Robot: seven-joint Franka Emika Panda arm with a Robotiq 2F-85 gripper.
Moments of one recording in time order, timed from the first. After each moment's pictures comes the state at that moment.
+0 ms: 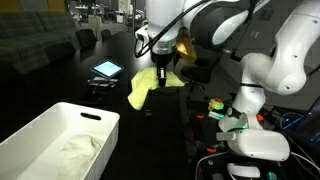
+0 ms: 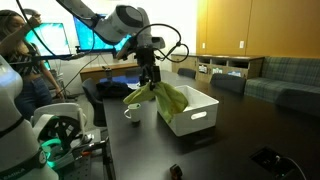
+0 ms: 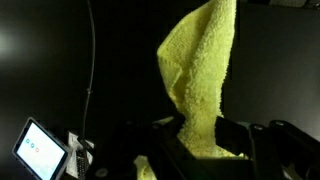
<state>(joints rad) 0.18 -0.20 0.11 -2.37 -0.47 1.95 0.29</state>
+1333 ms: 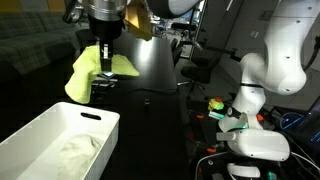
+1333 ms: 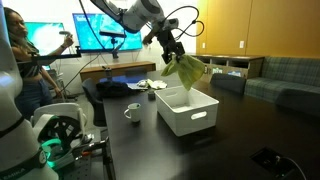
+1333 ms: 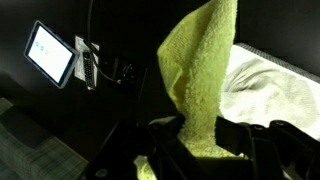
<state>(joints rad) 0.19 0.15 0.22 -1.81 -0.59 1.93 0.29</state>
